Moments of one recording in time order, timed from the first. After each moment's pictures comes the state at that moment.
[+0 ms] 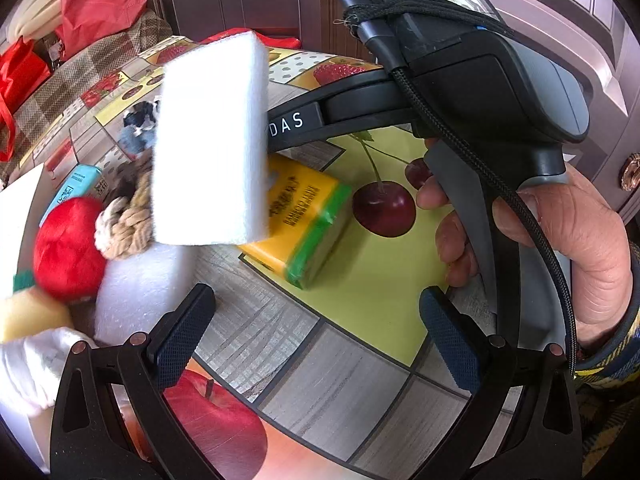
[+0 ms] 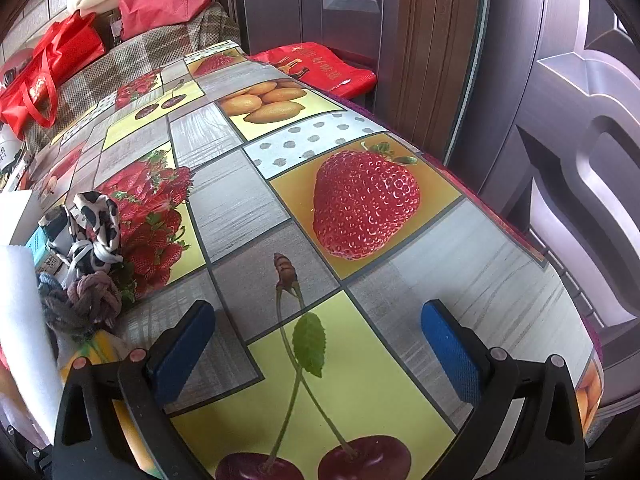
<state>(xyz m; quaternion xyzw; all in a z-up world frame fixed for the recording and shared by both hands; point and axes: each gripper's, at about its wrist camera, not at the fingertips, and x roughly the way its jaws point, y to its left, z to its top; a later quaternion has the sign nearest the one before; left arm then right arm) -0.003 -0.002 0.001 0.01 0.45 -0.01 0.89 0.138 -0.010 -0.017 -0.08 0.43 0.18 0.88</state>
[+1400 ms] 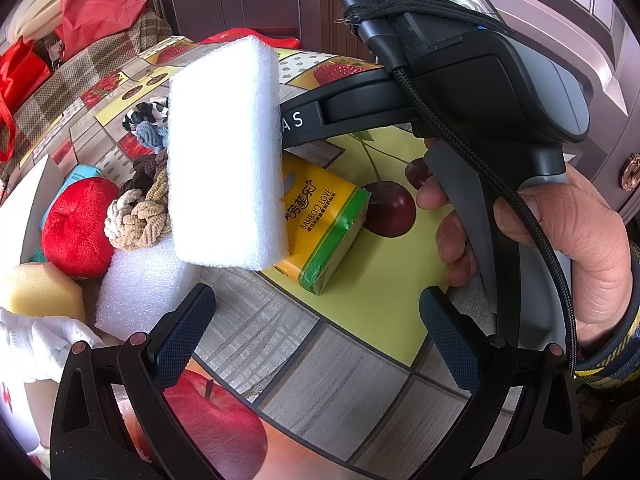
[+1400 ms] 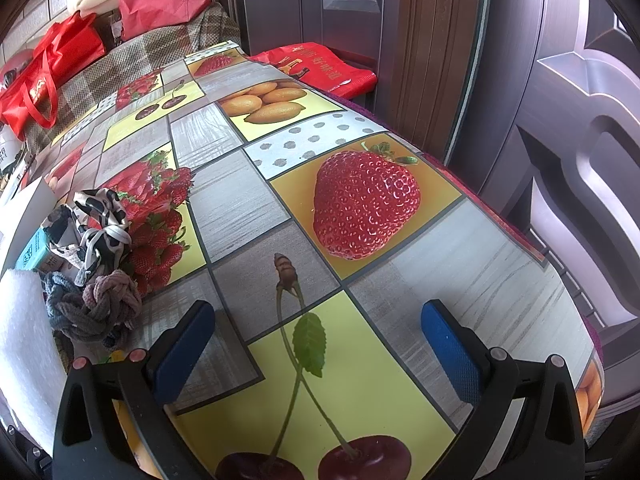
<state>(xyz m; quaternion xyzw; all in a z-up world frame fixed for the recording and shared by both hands) -0.003 -0.002 0.001 0.01 0.45 -0.01 0.89 0.138 -0.011 -0.017 -0.07 0.43 0.18 0.88</state>
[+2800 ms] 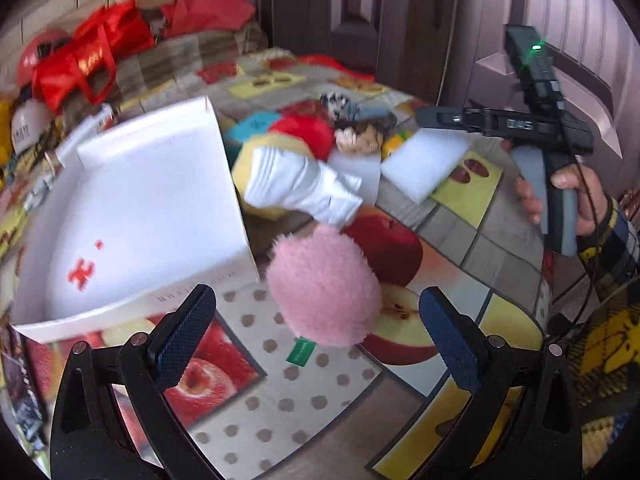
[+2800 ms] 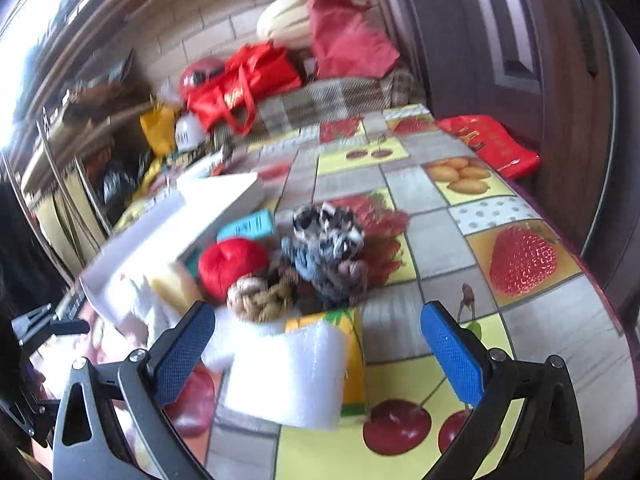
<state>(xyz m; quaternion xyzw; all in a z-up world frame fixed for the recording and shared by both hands) -0.155 0.107 0.027 -0.05 0.40 0.07 0.91 0.068 -0.028 0.019 -0.06 0.31 0.50 0.81</state>
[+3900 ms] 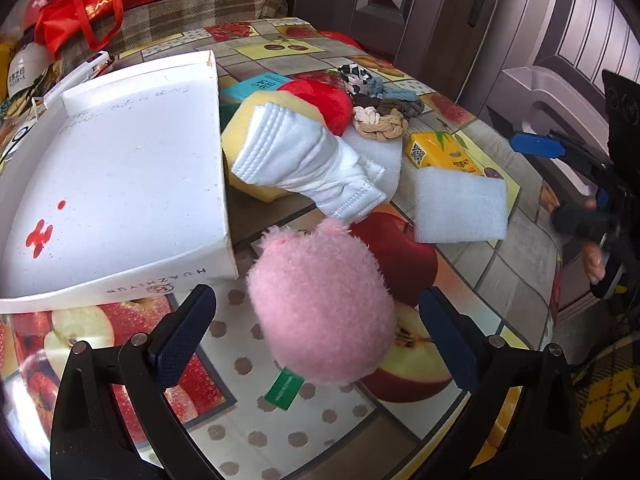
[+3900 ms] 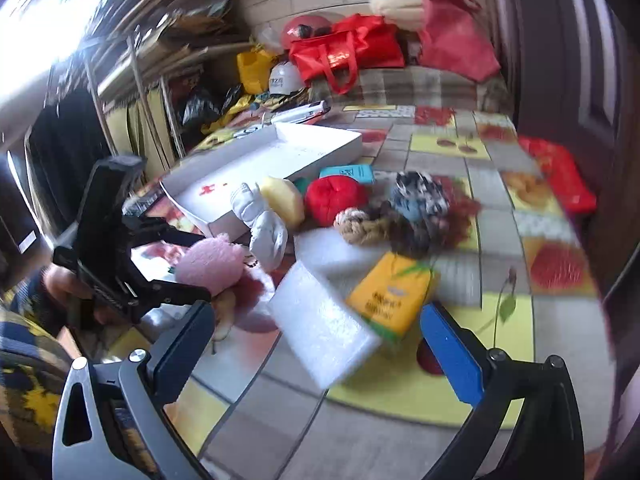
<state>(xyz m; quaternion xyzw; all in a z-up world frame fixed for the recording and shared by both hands) -0.124 0.115 0.007 -0.12 0.42 0.08 0.89 0.004 -0.052 0.031 -0.19 0.27 0.61 0.72</state>
